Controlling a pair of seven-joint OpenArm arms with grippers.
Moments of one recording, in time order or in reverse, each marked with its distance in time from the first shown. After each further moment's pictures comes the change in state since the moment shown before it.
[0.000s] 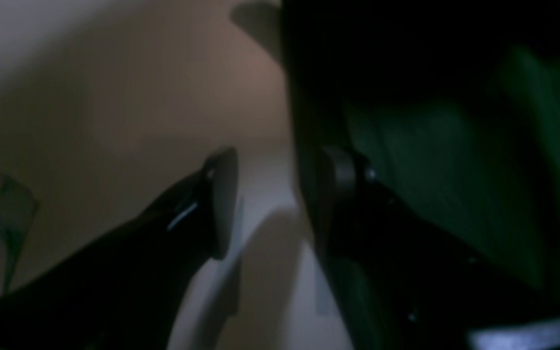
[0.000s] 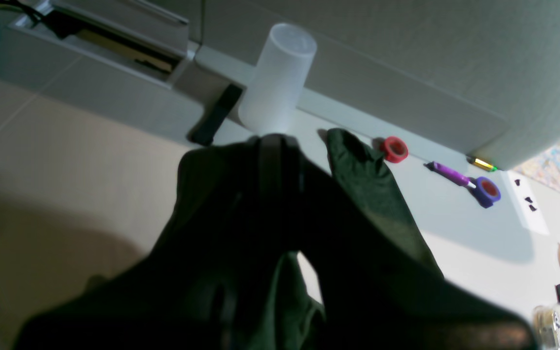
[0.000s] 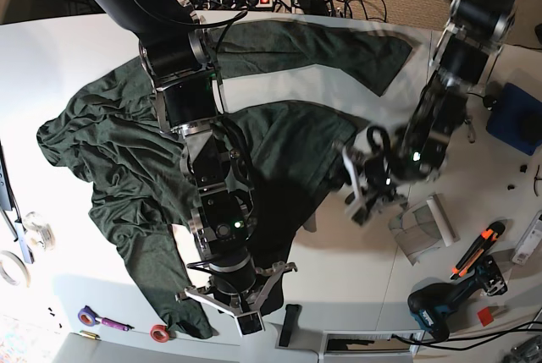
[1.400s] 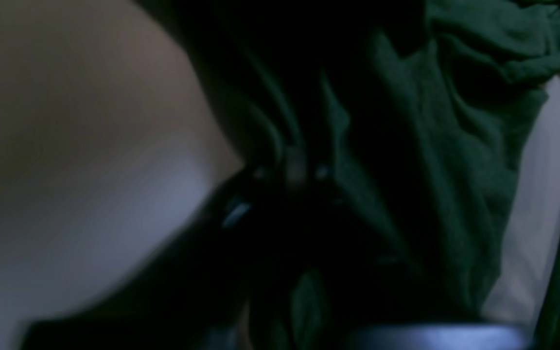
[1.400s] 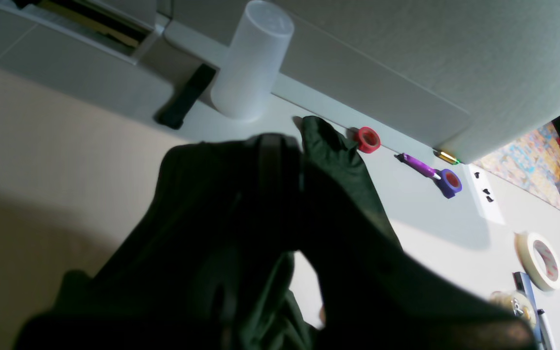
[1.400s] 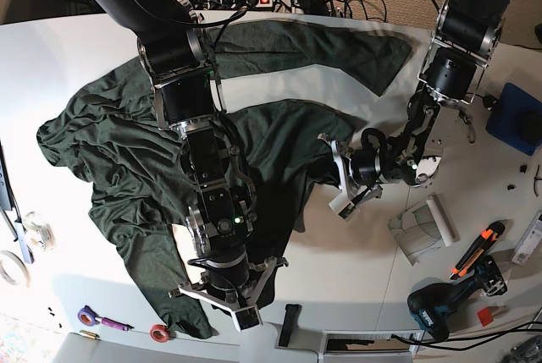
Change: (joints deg) left arm -1.2 3.0 -0.4 -9.0 -12.0 -15.6 4.7; right arm -0.7 0.7 0.0 0.0 -5.3 -0.3 -1.1
